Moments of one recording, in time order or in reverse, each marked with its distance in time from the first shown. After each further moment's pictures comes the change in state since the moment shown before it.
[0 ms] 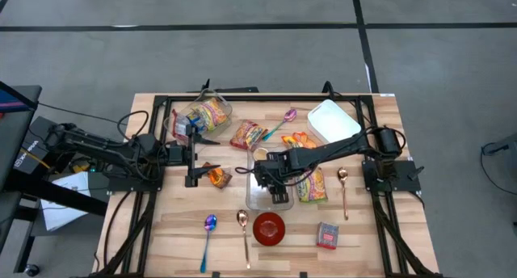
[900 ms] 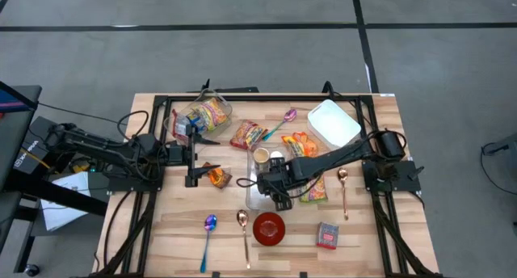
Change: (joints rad) left arm 0.000 0.000 0.000 0.000 0.000 0.000; right arm 0.085 -0.017 -0.001 -0.044 0.121 0.053
